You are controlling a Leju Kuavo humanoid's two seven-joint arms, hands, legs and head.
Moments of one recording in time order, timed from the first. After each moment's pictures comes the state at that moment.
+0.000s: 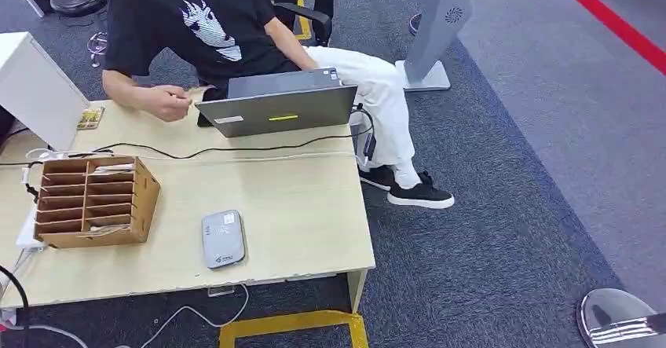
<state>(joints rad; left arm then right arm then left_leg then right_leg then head) -0.38 0.25 0.20 -1.24 -1.01 0.60 -0.03 -0.02 0.08 -0.72 0.01 1.54 -0.33 -0.01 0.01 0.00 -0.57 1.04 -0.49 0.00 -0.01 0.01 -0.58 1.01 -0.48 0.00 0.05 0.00</state>
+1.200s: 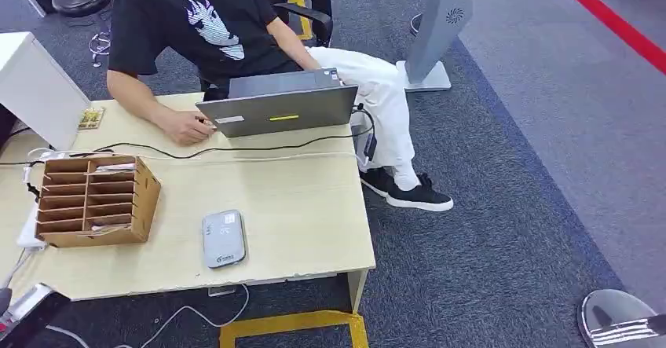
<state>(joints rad) 0.32 0.52 0.12 -1.97 -1.10 0.08 0.20 -0.03 0.10 -0.70 0.01 1.38 -0.38 -0.02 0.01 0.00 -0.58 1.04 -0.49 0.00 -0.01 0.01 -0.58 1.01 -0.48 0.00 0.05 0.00</state>
